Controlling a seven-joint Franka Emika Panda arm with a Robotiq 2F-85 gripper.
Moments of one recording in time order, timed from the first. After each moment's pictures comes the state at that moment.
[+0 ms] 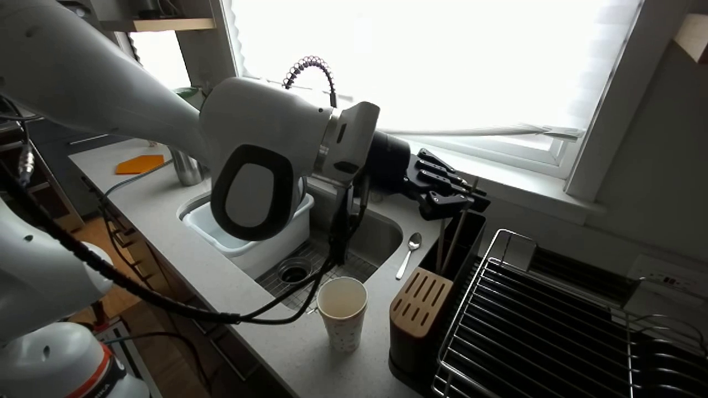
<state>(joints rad) -1.75 -0.26 0.92 -2.40 -0.18 3.44 0.46</state>
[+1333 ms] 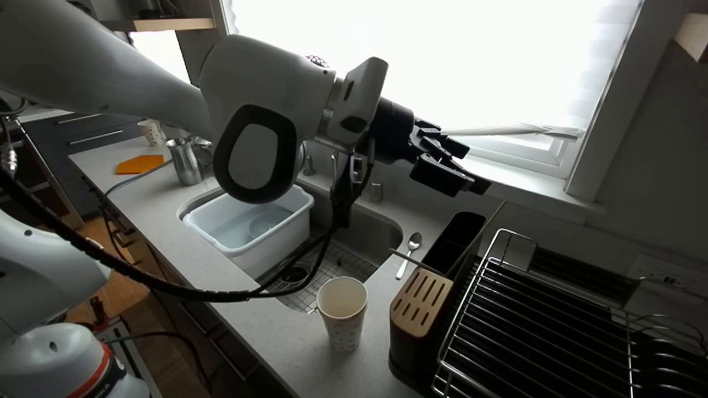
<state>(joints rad) -1.46 -0.25 0.68 -2.32 -0.14 3.28 0.36</state>
